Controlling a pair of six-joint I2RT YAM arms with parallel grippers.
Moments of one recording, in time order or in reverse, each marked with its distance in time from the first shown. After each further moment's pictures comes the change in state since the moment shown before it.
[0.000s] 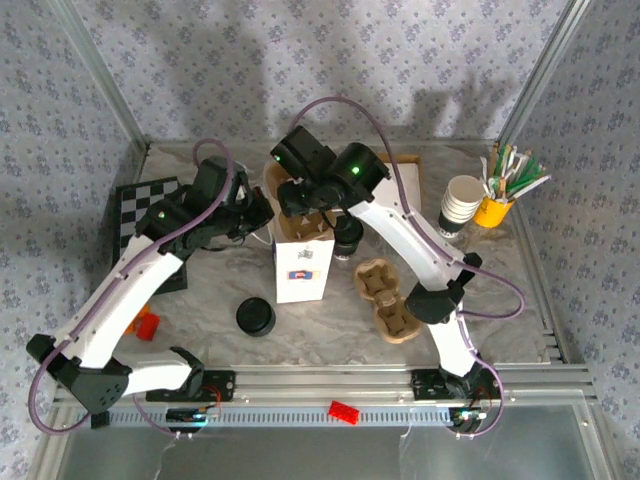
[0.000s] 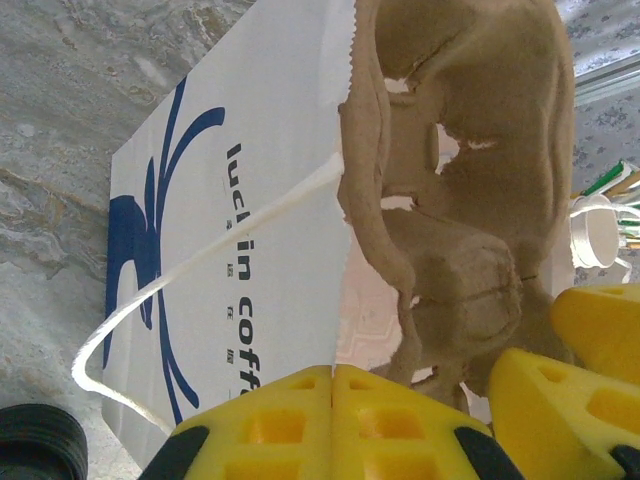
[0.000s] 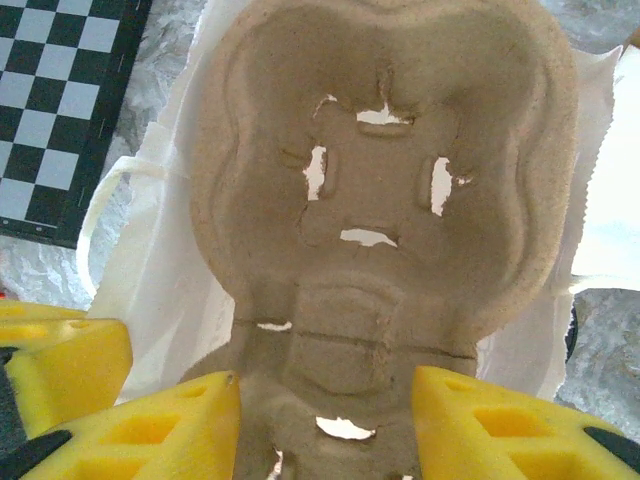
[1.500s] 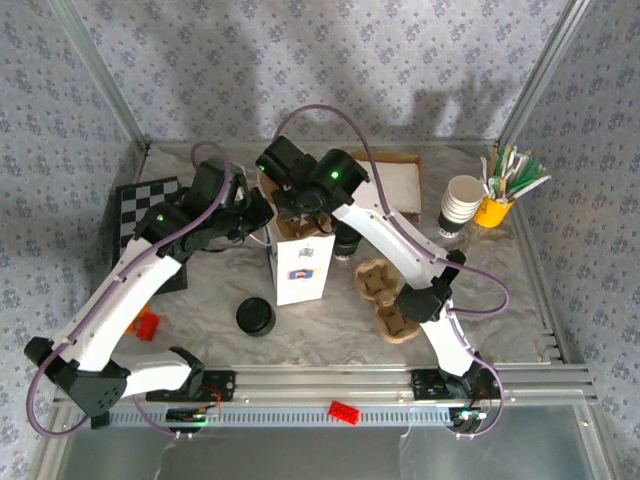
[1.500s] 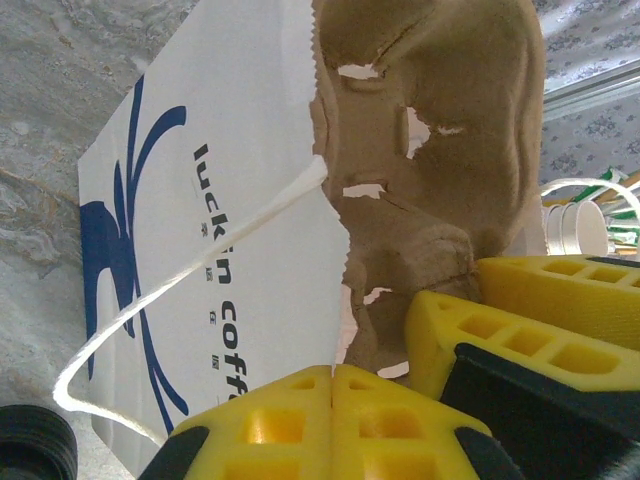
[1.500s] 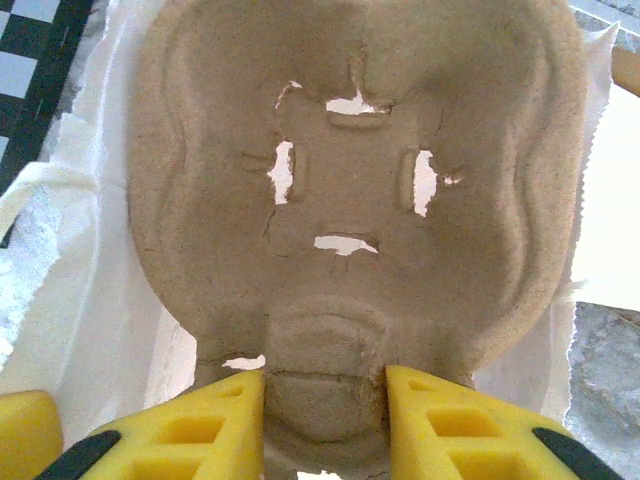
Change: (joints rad) left arm 0.000 -0.015 -0.018 0.020 0.000 -0.019; right arm 0.029 0.070 0.018 0.006 0.090 -0.044
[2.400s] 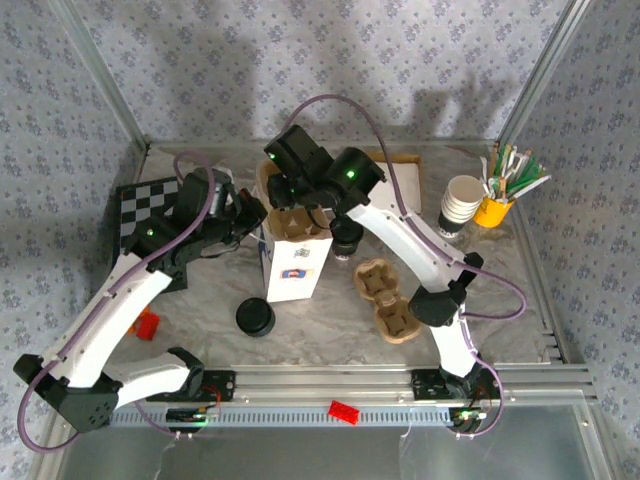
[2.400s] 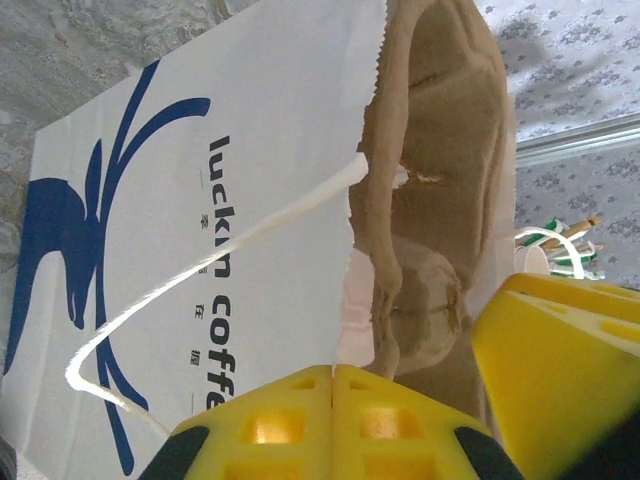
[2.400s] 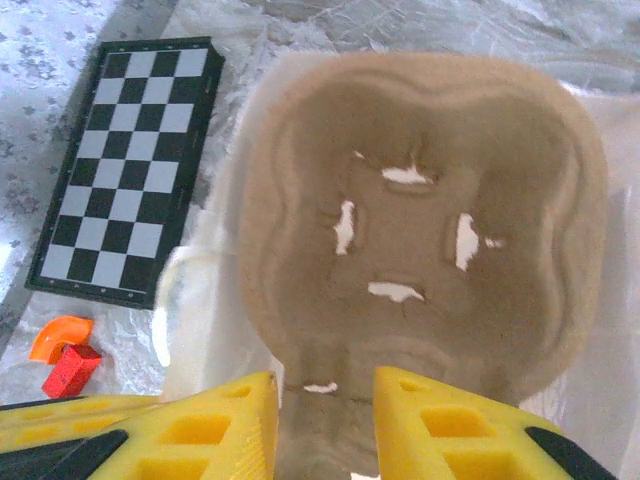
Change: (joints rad) left arm 0.015 -0.095 -0.100 0.099 -0.014 -0.122; right arm -0.020 -0.102 -0.110 0.190 -0.120 0.164
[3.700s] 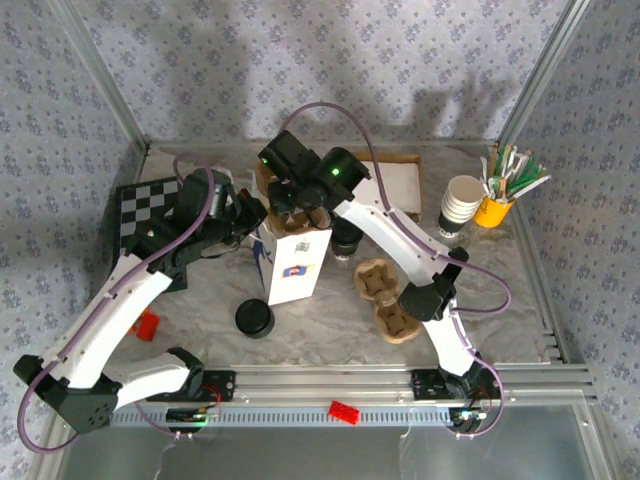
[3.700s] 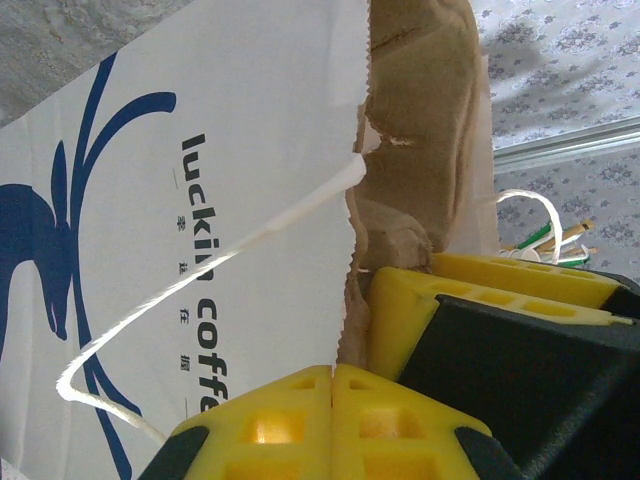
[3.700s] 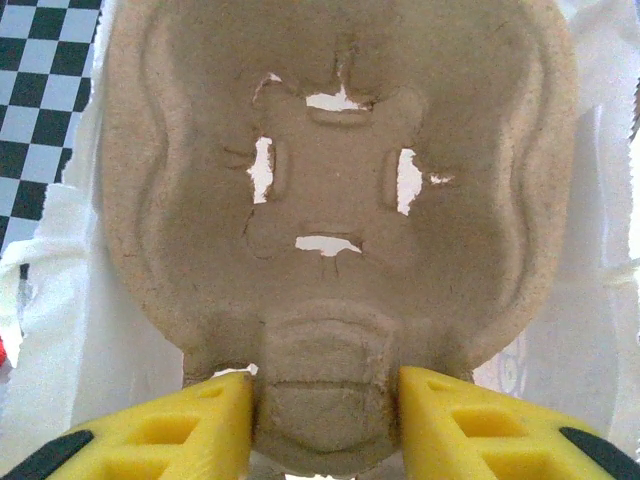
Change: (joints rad) left arm 0.001 -0.005 -0.016 0.018 0.004 -0.011; right arm -0.013 0.082 0.037 -0.071 0.013 -0.060
